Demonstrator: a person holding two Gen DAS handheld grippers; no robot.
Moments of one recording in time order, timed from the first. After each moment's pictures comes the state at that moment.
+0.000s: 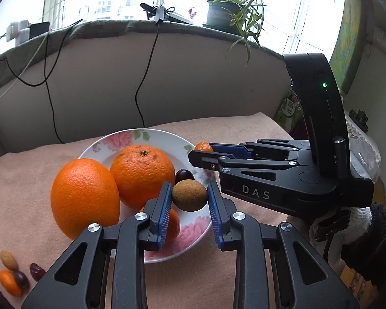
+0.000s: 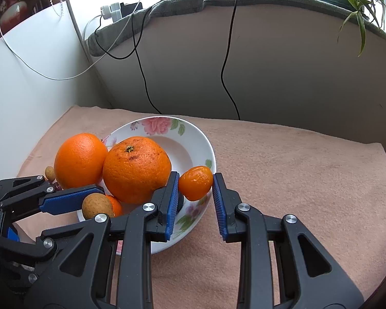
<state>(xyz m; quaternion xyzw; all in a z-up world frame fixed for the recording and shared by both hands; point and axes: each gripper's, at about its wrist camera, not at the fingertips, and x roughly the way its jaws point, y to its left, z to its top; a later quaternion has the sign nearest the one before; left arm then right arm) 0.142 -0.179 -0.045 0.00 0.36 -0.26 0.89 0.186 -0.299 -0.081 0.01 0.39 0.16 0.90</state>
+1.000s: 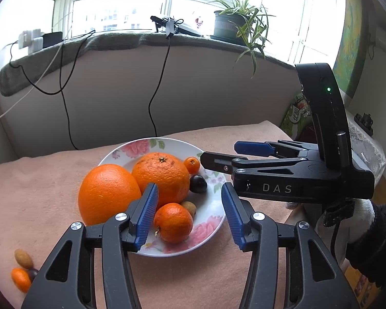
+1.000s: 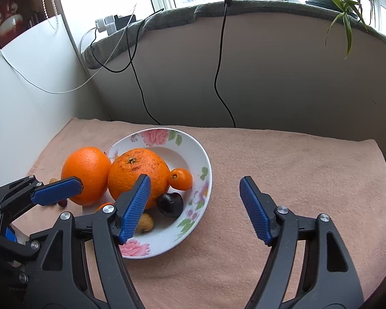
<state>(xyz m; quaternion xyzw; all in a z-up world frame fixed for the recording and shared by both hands) 0.131 -0.163 -0.032 0.00 0.34 -0.23 0.91 0.181 -0.304 -0.069 0.03 0.38 0.15 0.91</state>
